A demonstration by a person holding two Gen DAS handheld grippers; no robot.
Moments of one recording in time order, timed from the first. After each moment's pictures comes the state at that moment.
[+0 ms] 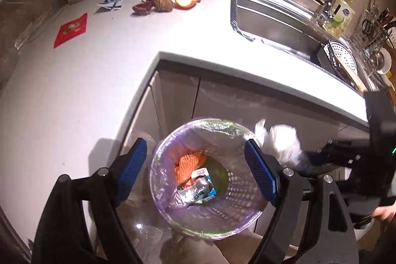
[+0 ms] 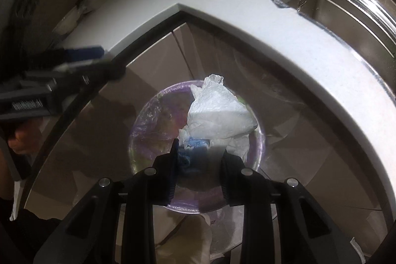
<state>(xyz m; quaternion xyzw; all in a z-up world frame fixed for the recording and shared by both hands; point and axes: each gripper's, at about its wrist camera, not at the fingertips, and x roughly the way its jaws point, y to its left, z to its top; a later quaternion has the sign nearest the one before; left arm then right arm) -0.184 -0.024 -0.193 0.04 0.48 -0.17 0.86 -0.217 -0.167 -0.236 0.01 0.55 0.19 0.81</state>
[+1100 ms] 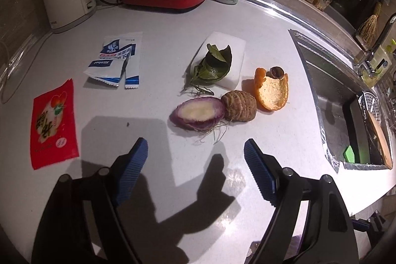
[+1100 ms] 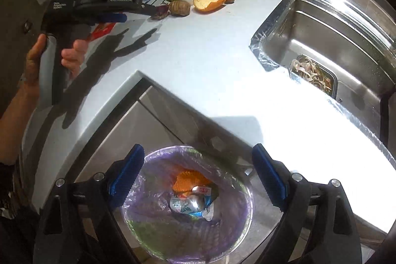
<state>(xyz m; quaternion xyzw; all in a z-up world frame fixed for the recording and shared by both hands) 0.085 -0.002 -0.204 0.03 0.48 -0.17 0.86 -0.113 -0.161 -0.188 0.05 0.51 0.07 0.85</state>
